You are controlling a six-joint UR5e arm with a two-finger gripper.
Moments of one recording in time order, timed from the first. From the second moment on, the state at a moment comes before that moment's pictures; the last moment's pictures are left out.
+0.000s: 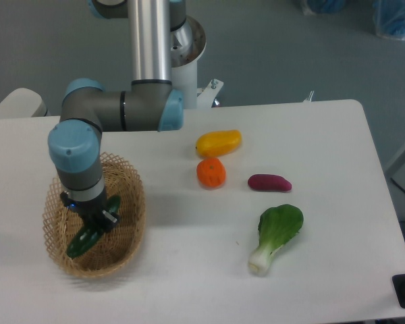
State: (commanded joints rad) arm 2.07 -2.01 -1.61 -0.91 1.48 0.58
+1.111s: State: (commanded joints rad) arm 2.36 -1.99 -1.59 -0.94 1.49 1.06
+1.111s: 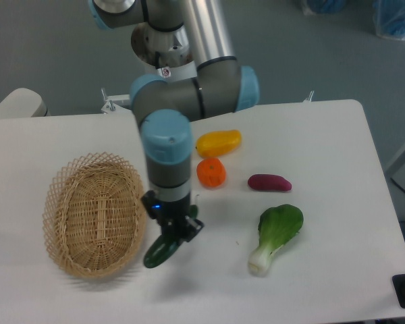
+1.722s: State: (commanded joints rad) arm 2.47 -2.01 -1.49 -1.09 1.49 1.40
